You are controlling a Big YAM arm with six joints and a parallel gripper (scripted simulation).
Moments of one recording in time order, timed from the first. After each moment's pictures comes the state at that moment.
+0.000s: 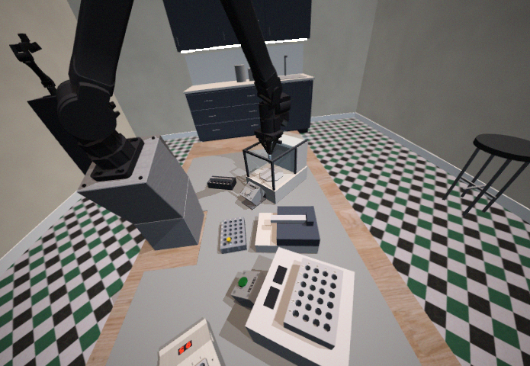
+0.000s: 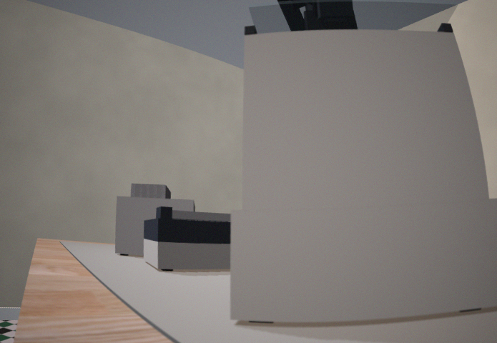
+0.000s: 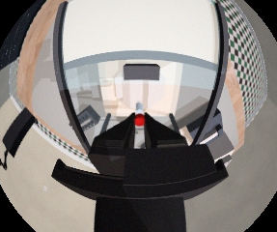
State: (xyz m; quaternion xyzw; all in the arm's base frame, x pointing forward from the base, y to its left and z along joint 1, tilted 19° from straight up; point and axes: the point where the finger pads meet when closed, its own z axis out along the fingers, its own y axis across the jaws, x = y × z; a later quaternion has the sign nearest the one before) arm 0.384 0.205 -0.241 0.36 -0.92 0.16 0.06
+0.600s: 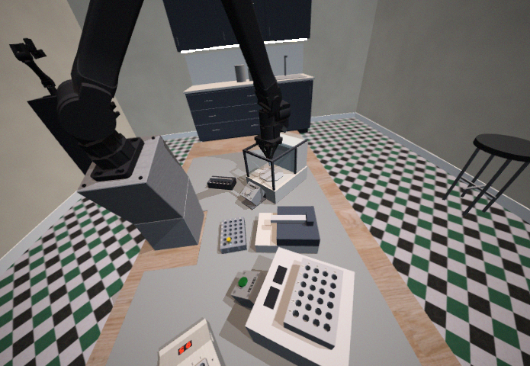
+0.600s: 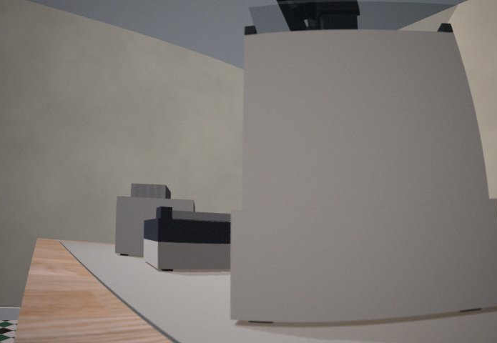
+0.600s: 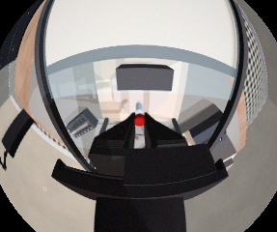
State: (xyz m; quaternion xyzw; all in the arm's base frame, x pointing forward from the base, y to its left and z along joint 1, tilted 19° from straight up) arm 0.382 0.195 -0.265 0.36 -0.92 0.16 0.06
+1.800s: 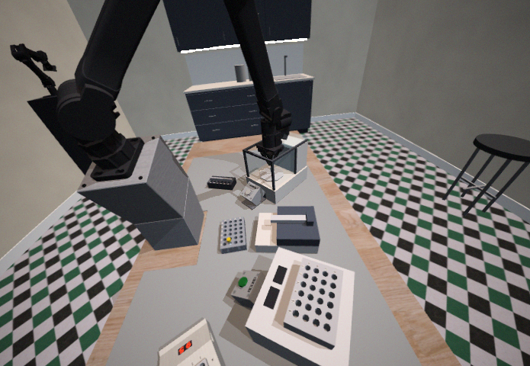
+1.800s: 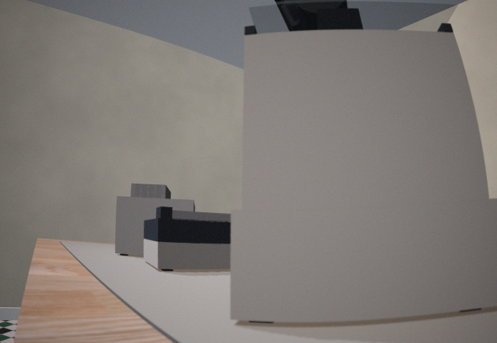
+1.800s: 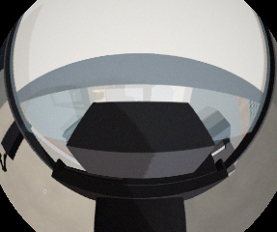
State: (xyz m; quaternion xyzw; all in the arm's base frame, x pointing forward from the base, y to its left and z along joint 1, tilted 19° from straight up) arm 0.387 0.186 -0.299 0.36 -0.92 0.16 0.06
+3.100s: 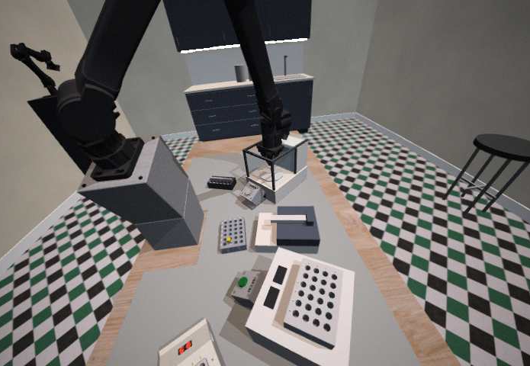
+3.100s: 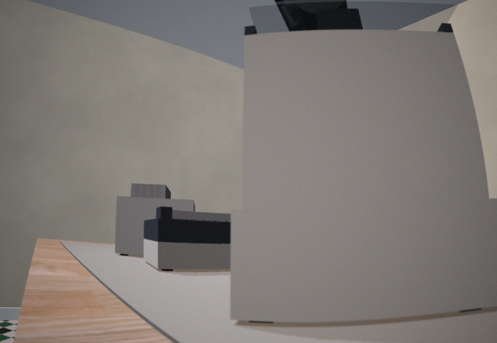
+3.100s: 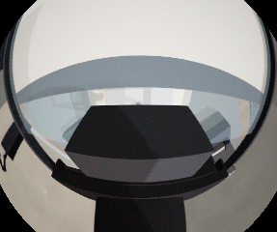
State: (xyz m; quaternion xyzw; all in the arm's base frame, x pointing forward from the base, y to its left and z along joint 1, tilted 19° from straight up) arm 0.388 0.186 -0.300 0.36 -0.92 0.16 0.05
